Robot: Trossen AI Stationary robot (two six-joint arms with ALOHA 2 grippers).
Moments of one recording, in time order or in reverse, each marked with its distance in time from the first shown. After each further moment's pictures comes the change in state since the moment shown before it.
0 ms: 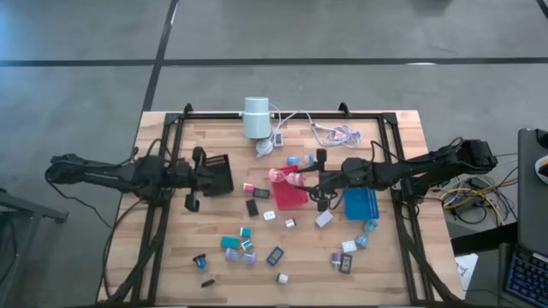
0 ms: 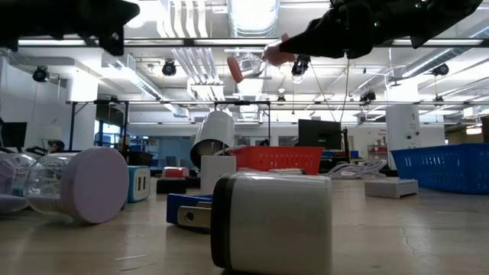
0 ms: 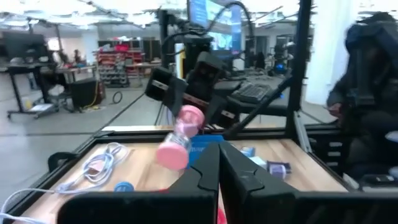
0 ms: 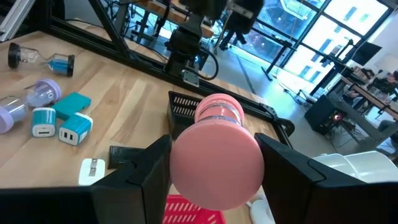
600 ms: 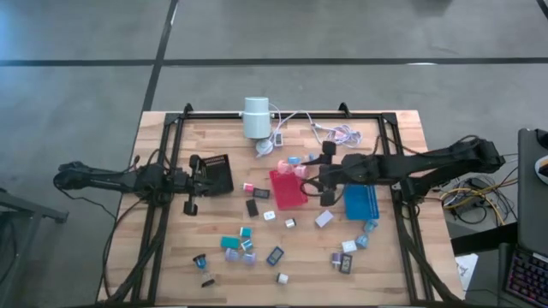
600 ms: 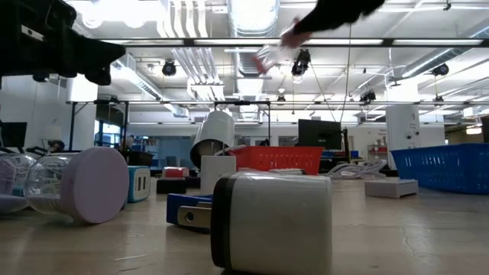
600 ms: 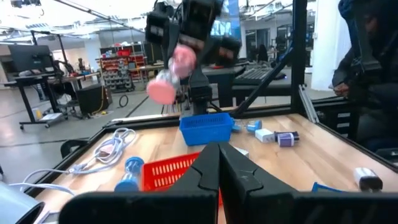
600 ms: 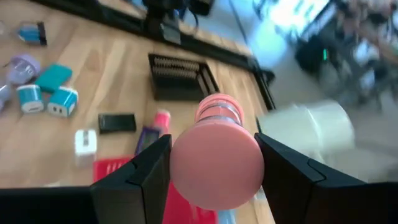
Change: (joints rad) left arm 0.000 -0.240 -0.236 -0.010 -0.008 0.093; right arm 0.071 -0.113 0.321 -0.702 0.222 0.146
